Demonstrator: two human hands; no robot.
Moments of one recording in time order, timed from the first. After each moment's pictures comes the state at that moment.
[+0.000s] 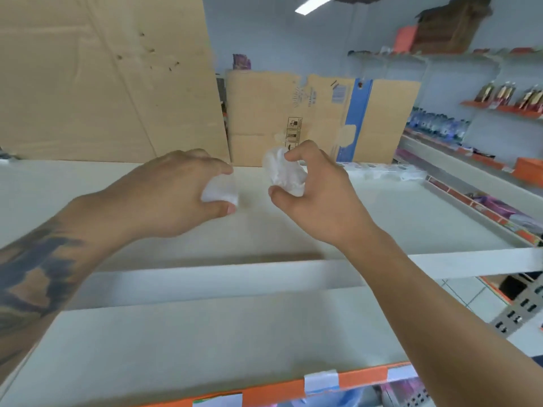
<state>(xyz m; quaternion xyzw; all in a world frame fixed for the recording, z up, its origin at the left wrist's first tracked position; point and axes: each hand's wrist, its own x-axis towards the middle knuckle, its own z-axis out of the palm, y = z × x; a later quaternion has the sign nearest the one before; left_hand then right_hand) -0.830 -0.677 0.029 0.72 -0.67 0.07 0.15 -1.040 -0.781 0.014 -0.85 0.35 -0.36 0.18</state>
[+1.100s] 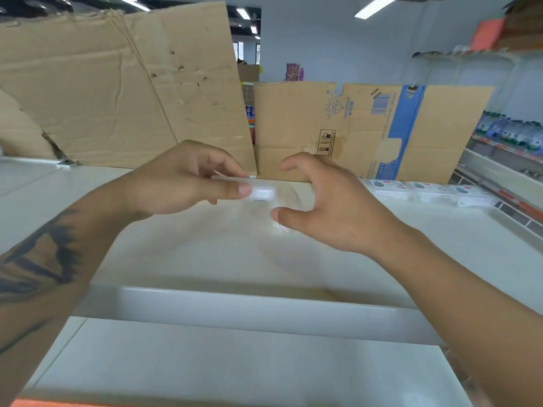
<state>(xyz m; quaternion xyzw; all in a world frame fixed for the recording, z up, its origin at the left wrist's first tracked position) -0.818 -0.700 0.044 0.65 -0.61 -0.19 0.41 -1.036 -0.824 0.033 -0.93 0.23 -0.25 0.16</state>
